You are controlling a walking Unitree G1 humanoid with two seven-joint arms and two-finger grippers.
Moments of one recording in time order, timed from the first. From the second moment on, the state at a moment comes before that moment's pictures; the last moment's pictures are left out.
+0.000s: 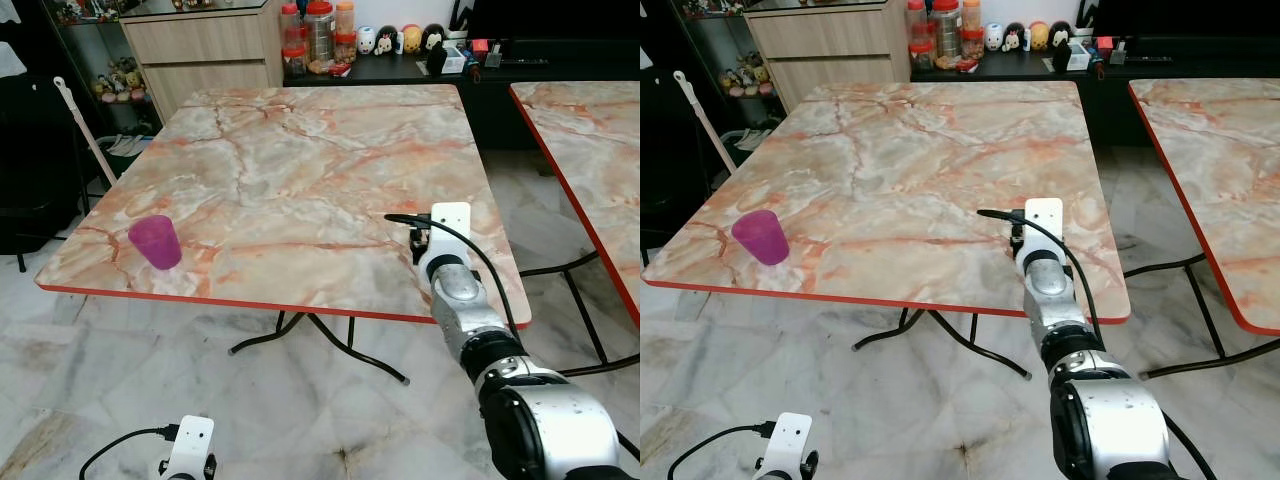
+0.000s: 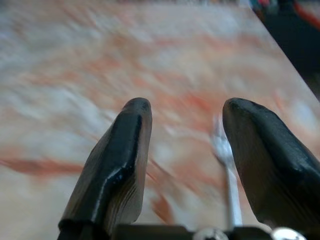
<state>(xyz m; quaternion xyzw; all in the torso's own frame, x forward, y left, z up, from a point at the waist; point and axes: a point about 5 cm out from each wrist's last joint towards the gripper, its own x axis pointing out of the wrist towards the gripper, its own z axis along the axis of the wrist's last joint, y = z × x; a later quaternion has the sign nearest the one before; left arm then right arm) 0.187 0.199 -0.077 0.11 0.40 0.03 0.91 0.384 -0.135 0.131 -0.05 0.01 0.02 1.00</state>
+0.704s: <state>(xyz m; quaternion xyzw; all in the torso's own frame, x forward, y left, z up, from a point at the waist) 0.188 0.195 -0.076 0.10 0.39 0.03 0.91 0.322 -0.106 0.111 -0.04 -0.14 0.08 0.99</state>
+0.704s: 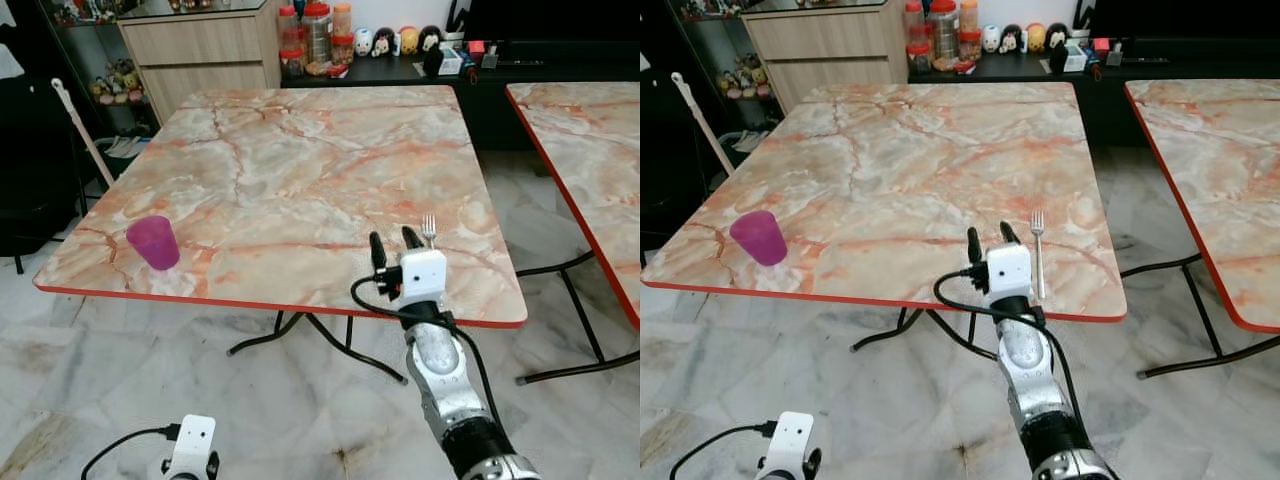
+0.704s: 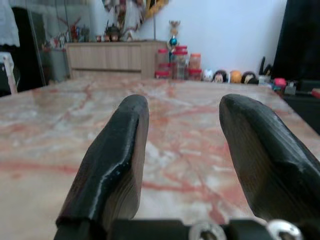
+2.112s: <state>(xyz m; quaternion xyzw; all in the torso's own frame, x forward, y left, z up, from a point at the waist) 0.197 0.198 -0.070 0.10 0.37 0.04 0.92 0.326 -0.100 0.133 -0.04 -0.15 0.06 0.99</state>
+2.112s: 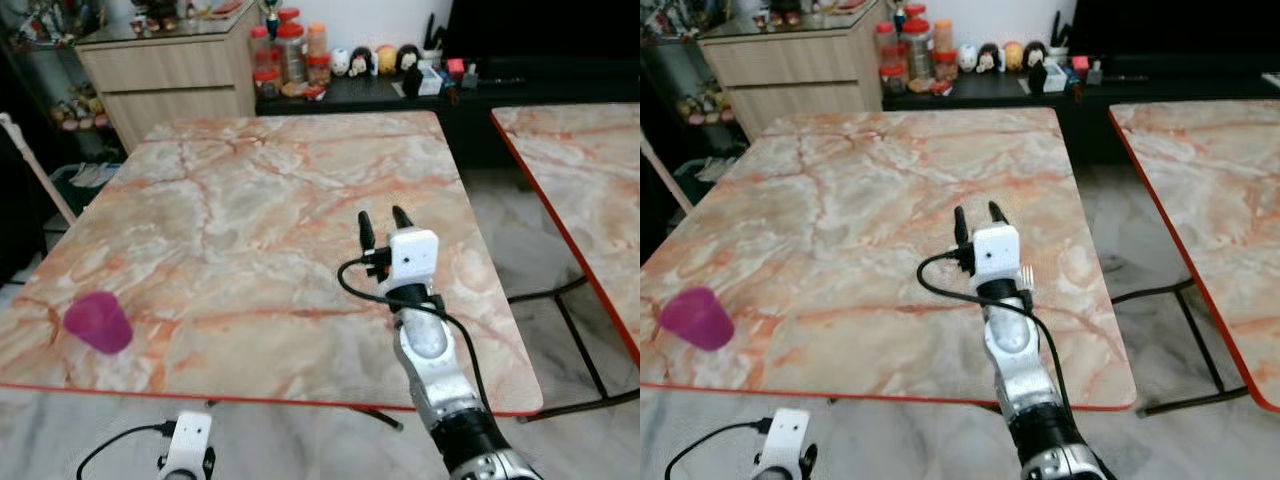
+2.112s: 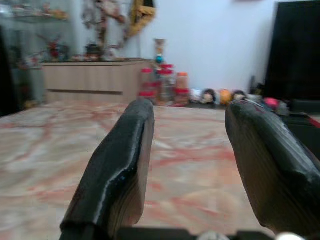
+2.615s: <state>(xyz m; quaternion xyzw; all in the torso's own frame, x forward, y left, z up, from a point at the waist) 0.187 0.194 -0.076 0.10 0.39 0.03 0.92 0.294 -0.153 0.114 -0.08 -0.01 -0.06 0.99</state>
